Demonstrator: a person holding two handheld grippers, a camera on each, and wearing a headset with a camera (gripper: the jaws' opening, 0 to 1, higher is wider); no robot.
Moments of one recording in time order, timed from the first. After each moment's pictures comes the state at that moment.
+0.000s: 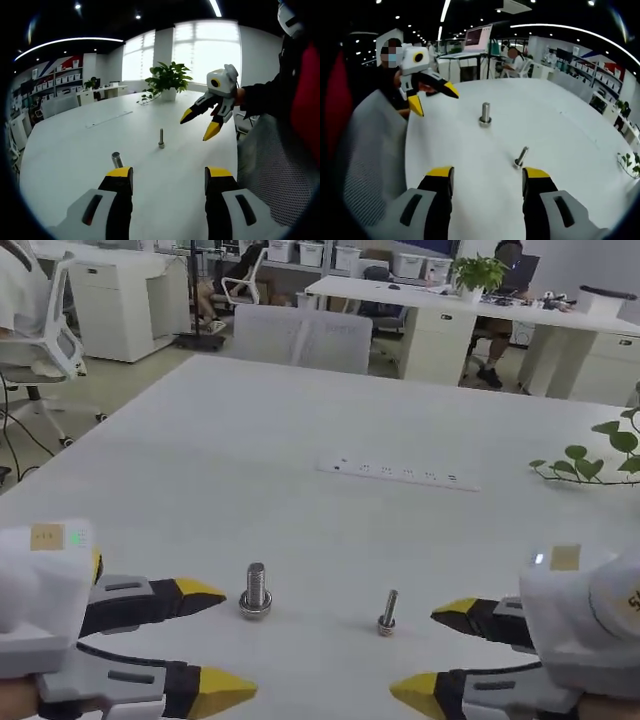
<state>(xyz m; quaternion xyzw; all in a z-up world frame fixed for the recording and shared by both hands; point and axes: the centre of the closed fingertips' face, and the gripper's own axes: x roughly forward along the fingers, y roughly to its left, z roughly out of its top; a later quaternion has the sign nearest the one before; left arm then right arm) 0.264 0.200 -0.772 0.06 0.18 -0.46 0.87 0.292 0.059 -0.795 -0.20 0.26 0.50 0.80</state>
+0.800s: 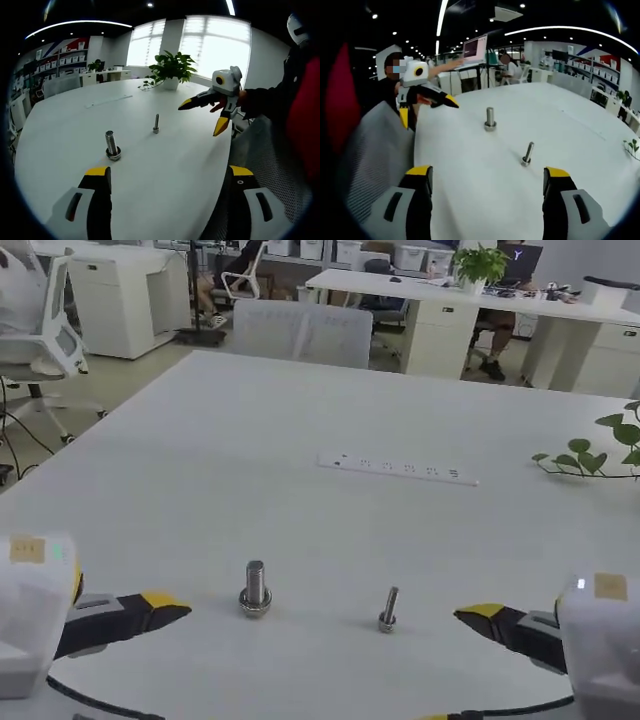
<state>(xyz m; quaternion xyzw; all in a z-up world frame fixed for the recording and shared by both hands) 0.236 0.206 -0.789 0.03 0.26 -0.45 0.86 0.278 0.060 -0.797 -0.14 0.25 0.52 0.81</state>
